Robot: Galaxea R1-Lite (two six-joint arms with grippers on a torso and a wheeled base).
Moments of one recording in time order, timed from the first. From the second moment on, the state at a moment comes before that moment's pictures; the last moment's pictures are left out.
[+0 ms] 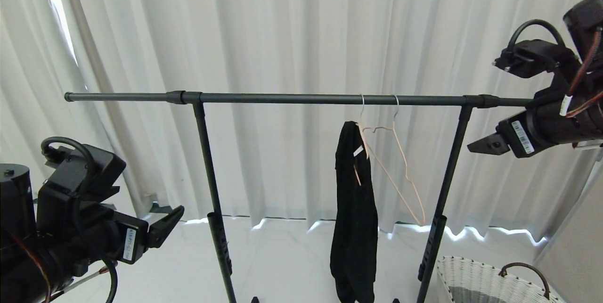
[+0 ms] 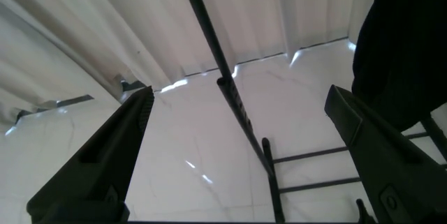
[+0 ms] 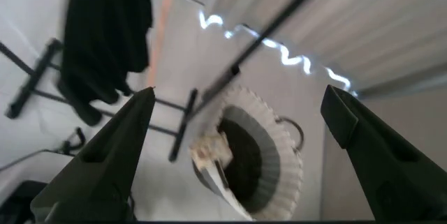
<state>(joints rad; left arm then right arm) -0.29 1.19 -0.43 -0.36 0.22 0.25 0.46 1.53 -1.49 0.65 -0.29 -0.09</state>
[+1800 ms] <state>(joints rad) -0.04 1.12 -0.29 -0.36 0.22 0.17 0.28 1.30 -1.23 0.55 -0.35 -0.17</state>
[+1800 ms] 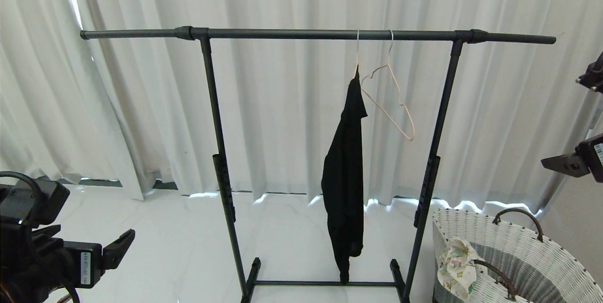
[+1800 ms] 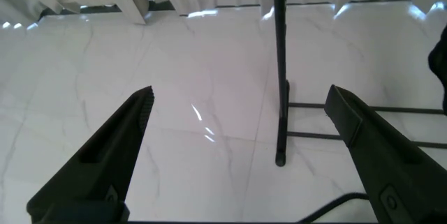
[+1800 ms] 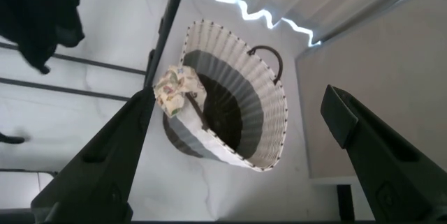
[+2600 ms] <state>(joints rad) -0.04 1.10 -0.29 -0.36 0.21 0.18 0.27 1.26 -1.06 0.36 -0.35 -0.20</state>
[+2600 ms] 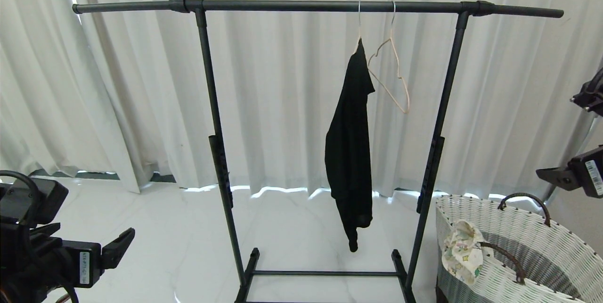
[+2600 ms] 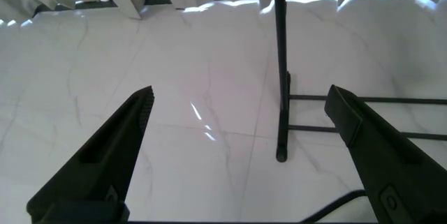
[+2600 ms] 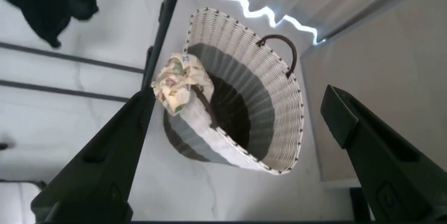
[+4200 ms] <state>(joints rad) -0.11 1.09 -0.28 -0.36 0.21 0.20 0.26 1.37 -0.61 -0.06 -0.18 -0.33</state>
